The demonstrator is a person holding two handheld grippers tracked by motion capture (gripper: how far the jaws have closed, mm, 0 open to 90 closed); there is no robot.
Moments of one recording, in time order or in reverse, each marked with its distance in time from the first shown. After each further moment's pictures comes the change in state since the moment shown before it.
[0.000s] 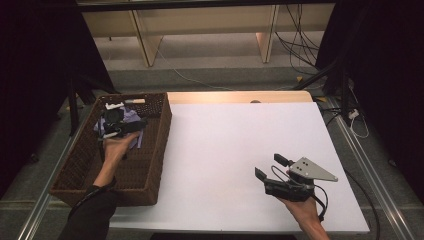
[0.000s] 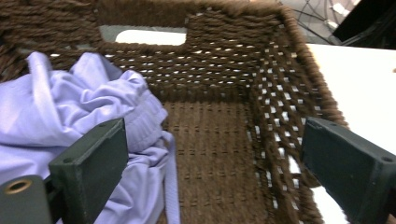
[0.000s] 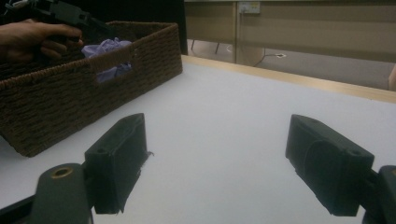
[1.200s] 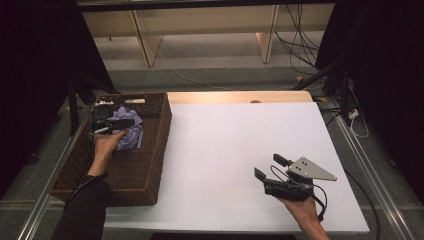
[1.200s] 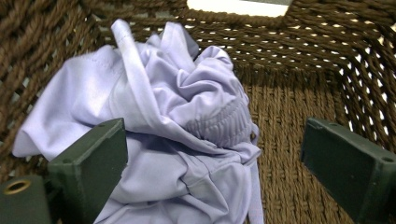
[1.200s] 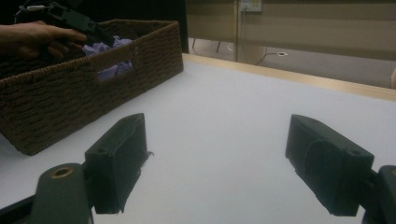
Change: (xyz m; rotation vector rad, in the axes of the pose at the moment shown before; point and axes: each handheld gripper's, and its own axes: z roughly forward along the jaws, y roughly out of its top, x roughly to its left) left arm 0.045 0.007 0.027 0.141 0.148 -0.045; right arm 0.000 -0.001 0.002 0.006 0.005 0.002
